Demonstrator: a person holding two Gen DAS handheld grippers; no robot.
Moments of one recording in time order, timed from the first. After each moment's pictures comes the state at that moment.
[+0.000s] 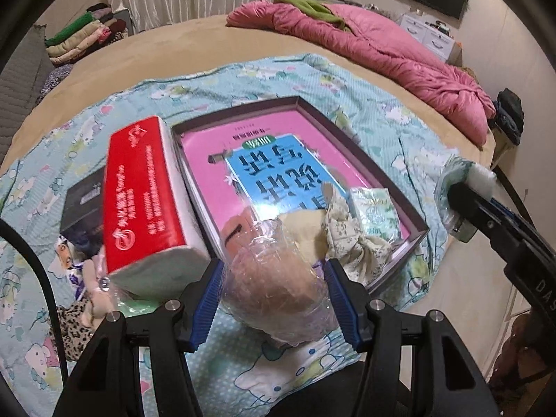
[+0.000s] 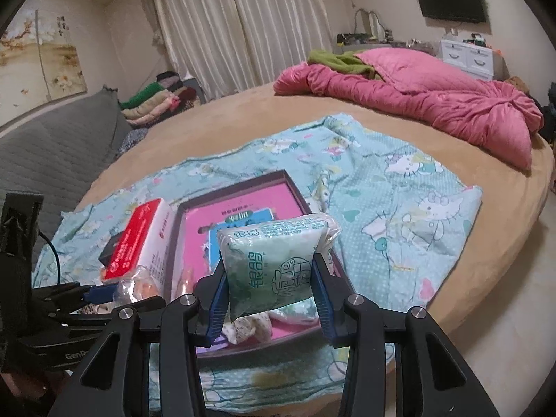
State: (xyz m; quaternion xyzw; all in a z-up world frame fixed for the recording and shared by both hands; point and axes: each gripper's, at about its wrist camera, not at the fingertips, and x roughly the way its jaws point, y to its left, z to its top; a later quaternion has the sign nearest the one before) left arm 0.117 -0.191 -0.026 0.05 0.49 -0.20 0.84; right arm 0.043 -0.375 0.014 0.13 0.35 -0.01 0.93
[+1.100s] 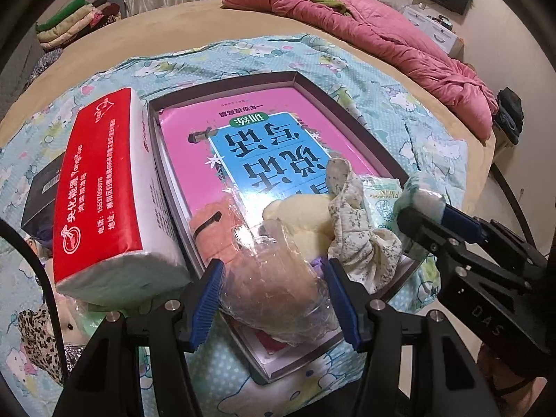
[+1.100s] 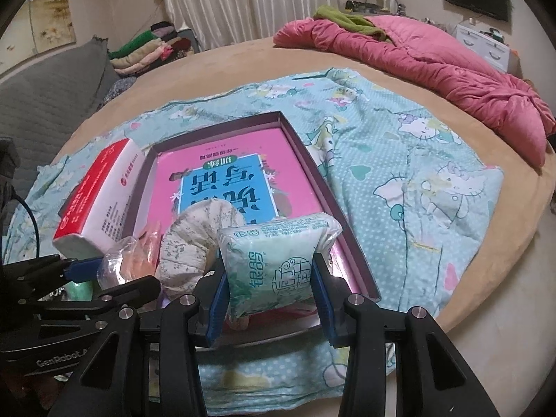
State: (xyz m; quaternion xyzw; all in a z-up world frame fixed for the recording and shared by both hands) left arm 0.139 -0.203 -0.063 0.04 0.52 -0.21 0.83; right arm 0.086 -0.360 -0.044 0.08 0.43 -0.02 0.90
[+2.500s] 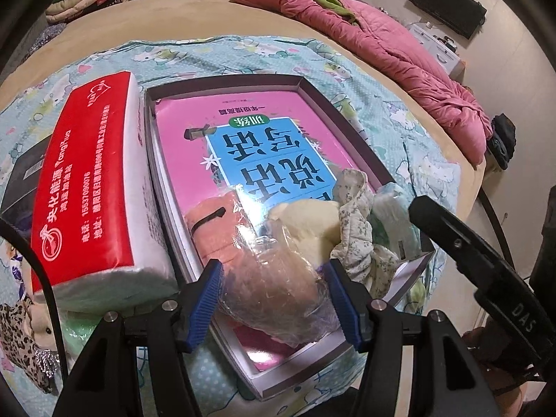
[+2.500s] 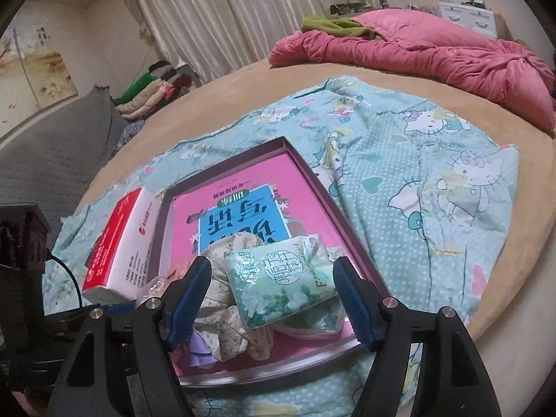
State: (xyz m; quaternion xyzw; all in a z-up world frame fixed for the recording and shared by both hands) left arm 0.156 -0.197 -0.071 -0.02 0.53 -0.23 0.82; right arm 0.090 -0.379 -0.035 0.18 0.38 0.00 0.91
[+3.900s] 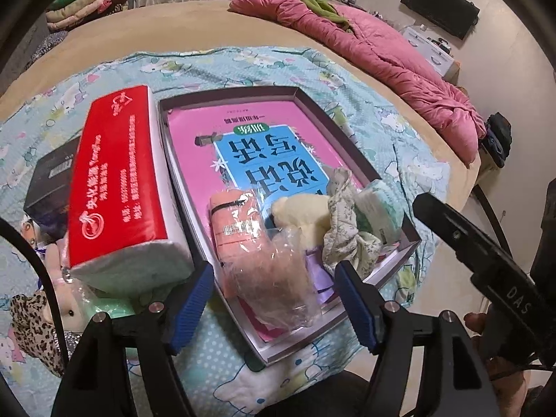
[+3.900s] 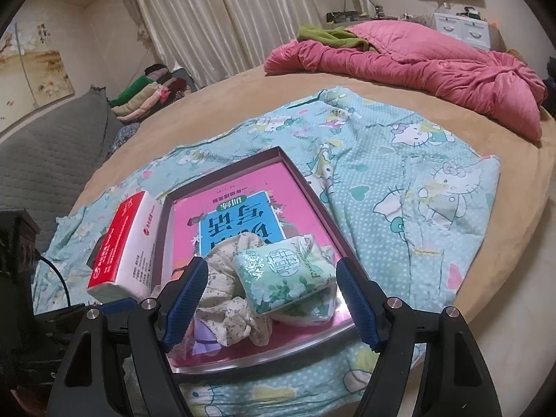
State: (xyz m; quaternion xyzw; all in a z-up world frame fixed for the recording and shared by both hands) left arm 0.133 -0.180 -0.046 -0.02 0.51 -0.23 0.83; right arm 0.071 -0.374 -0.014 0.16 0.37 -0.02 0.91
